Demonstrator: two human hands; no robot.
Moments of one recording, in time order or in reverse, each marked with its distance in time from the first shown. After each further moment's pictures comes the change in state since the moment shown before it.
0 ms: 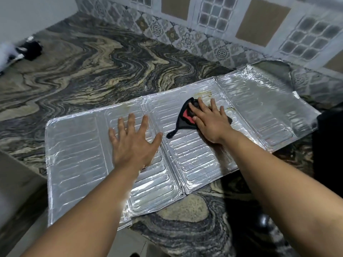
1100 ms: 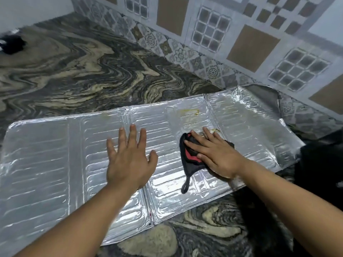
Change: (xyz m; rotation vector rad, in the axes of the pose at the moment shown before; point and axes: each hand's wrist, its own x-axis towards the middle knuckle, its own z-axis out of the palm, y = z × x) left_hand -0.001 0.057 0.013 -0.026 -0.012 0.052; right_hand -0.036 0.081 -0.016 -0.155 -0.114 -0.425
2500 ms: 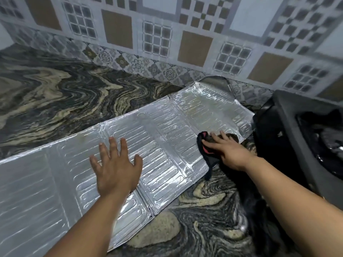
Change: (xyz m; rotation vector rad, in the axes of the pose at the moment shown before) left_hand -0.003 -0.003 -0.003 -0.046 0.004 0.023; right_hand -0.106 -0.011 -0.006 0.194 -0.078 0.608
